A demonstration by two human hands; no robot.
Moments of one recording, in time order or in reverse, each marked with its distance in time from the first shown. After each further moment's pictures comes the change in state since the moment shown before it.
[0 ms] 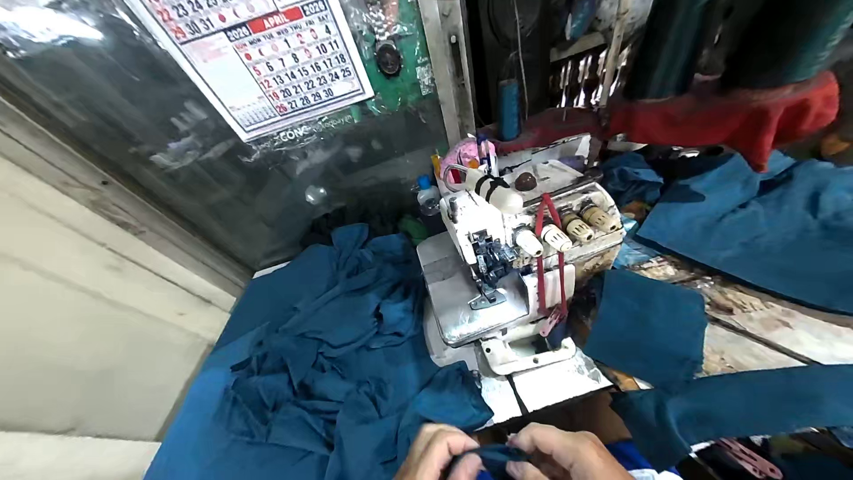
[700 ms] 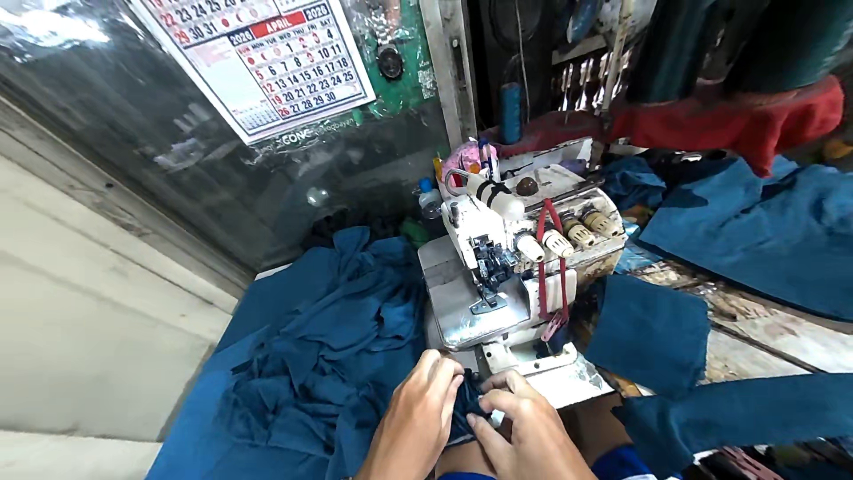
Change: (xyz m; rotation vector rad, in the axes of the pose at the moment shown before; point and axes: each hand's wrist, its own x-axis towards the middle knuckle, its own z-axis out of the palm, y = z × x) left_hand 0.096 -0.035 -0.013 0.645 0.019 0.277; right_hand 0.063 0.018 0.031 -0.388 0.263 -0.020
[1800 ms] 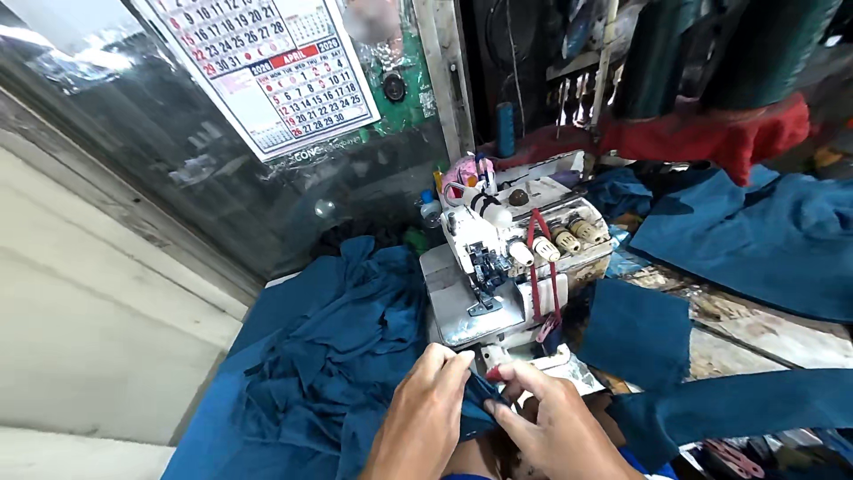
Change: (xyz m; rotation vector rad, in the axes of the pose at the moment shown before) left_hand 0.008 0.041 -0.037 -0.001 0.107 0.054; right_hand 0.002 -0.007 -0.044 0.193 0.032 -0.064
